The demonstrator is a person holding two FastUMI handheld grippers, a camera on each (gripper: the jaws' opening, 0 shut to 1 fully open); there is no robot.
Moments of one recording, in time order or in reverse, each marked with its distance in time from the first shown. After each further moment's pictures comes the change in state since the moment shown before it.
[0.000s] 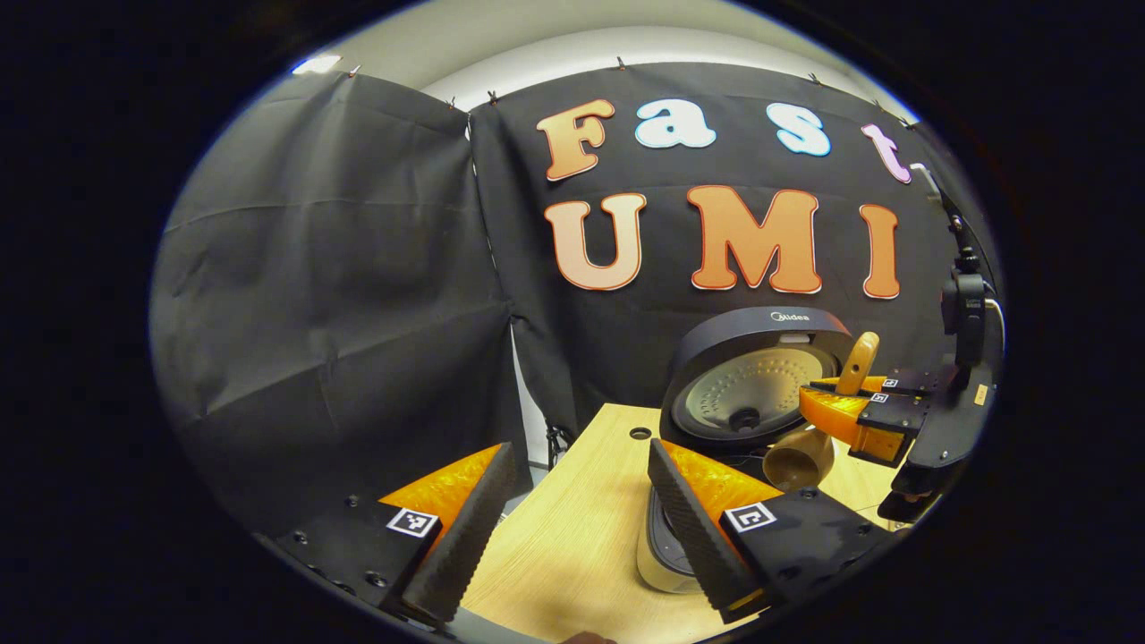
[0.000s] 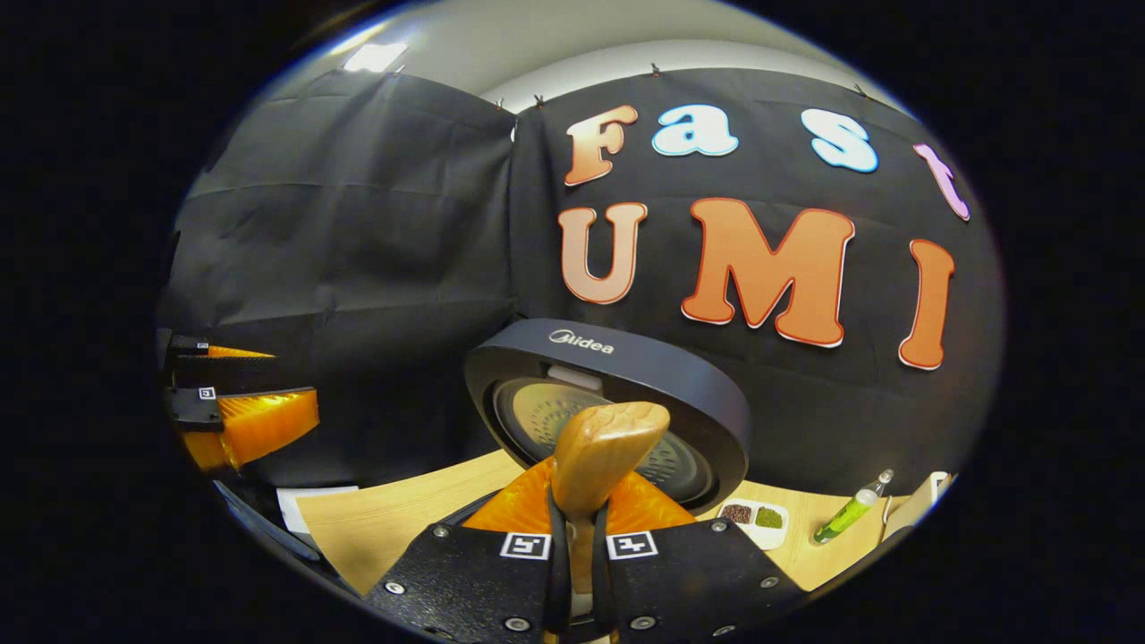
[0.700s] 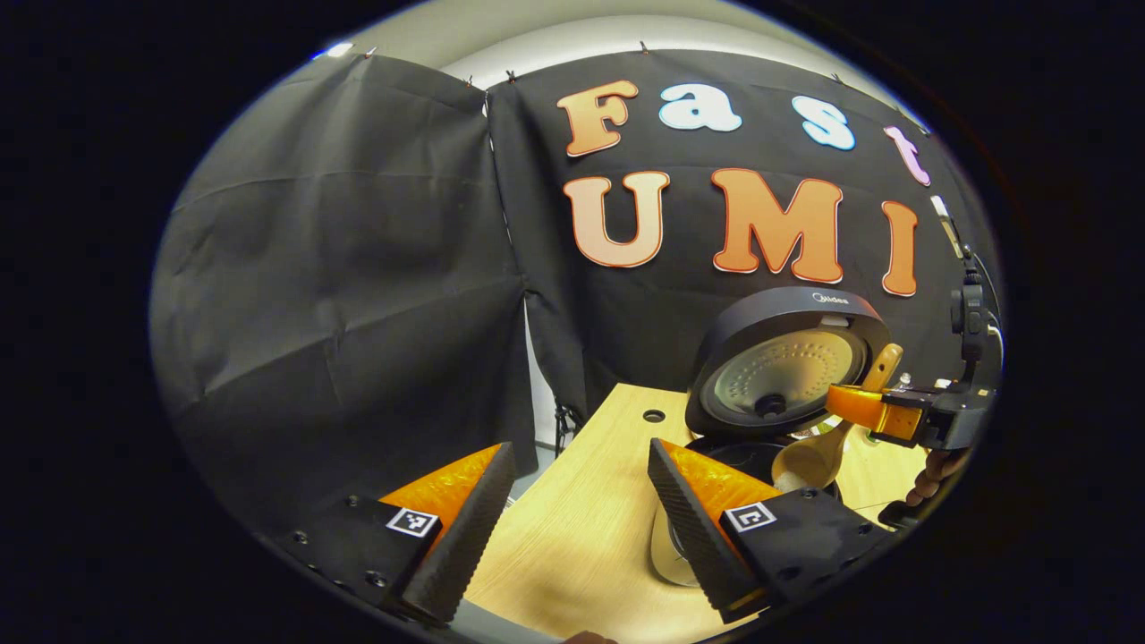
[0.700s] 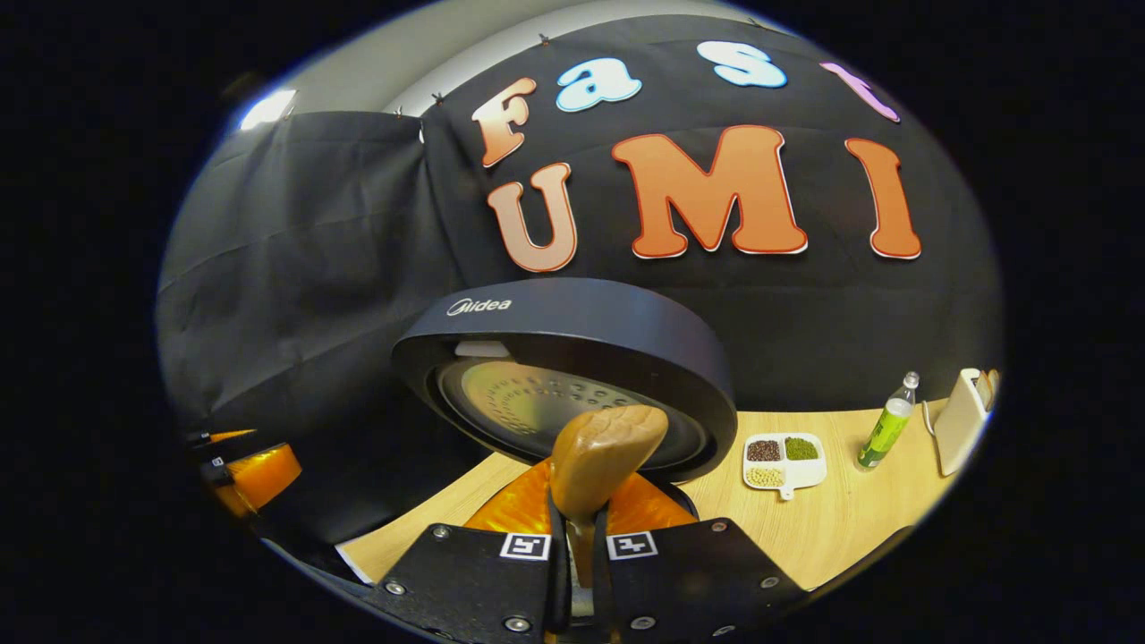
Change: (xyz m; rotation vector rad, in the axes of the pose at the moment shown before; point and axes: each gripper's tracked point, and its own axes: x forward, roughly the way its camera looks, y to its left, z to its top) left arm 0.016 0.024 -0.017 -0.033 0.067 0.022; right arm 0.012 -0.015 -0.035 0.293 0.141 -0.071
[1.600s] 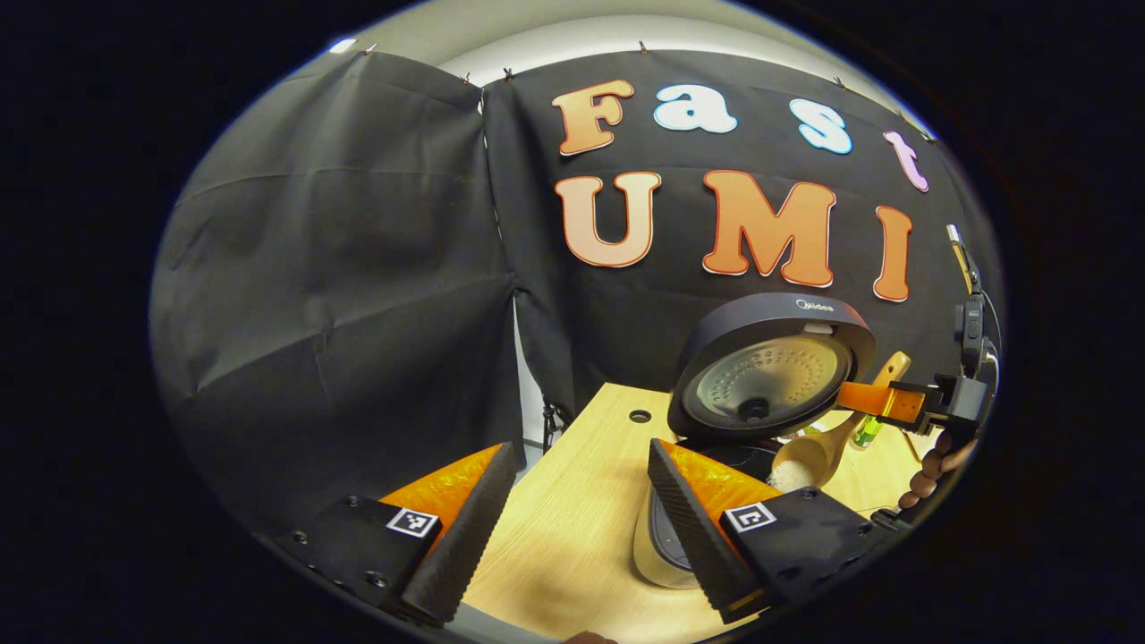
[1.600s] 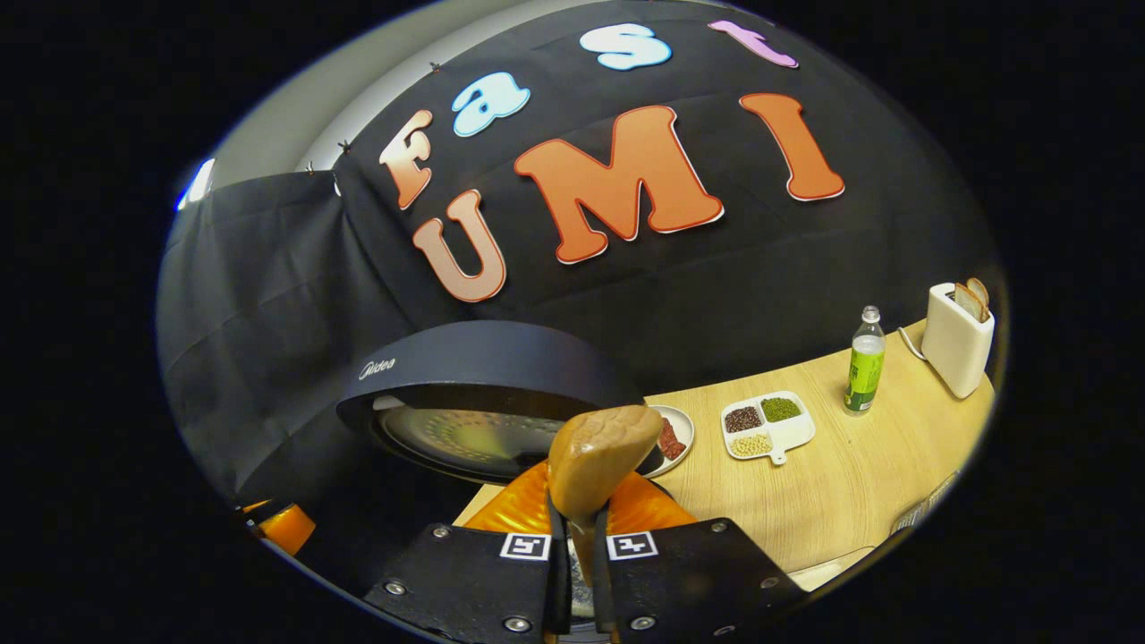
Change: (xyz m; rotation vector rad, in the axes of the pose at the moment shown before) left arm 0.002 -0.009 -0.003 -0.018 0.025 -0.020; right arm -0.007 -0.043 -0.003 0.286 -0.012 -0.124
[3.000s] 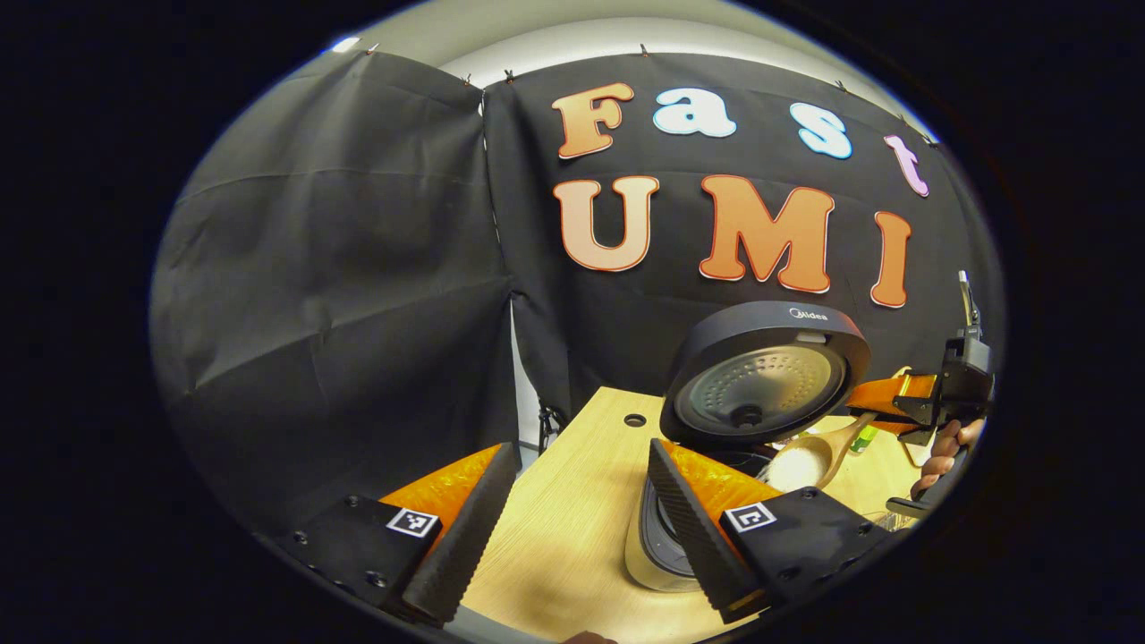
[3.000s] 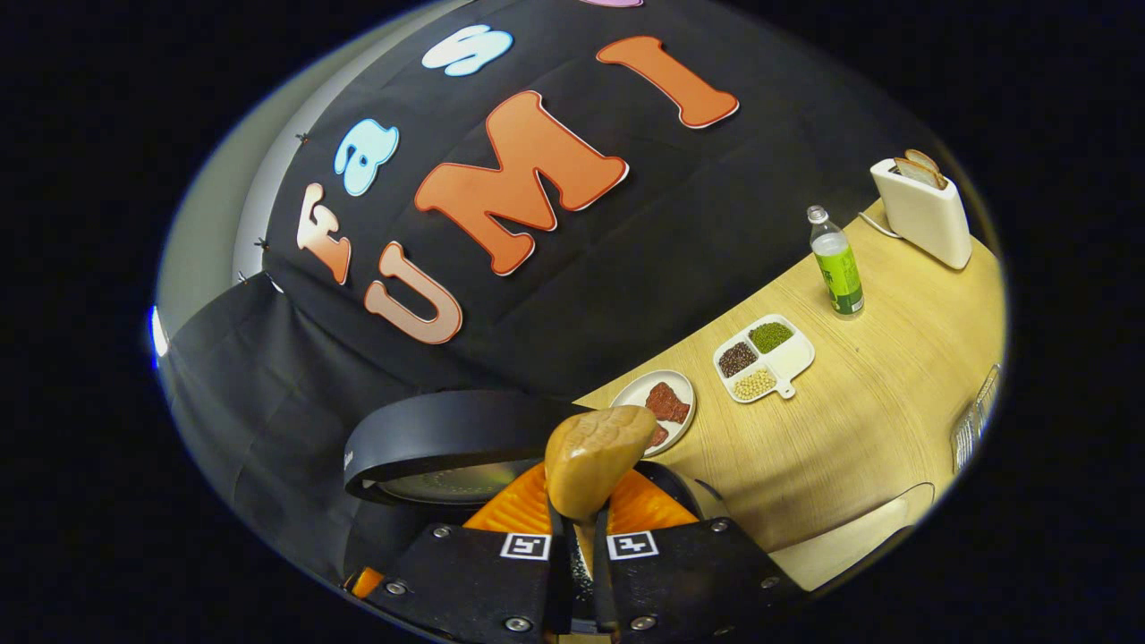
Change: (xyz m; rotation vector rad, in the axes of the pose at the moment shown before) left arm 0.000 -0.006 0.006 -0.016 -0.013 -0.016; right arm -0.003 -0.037 0.007 0.395 0.059 -0.038
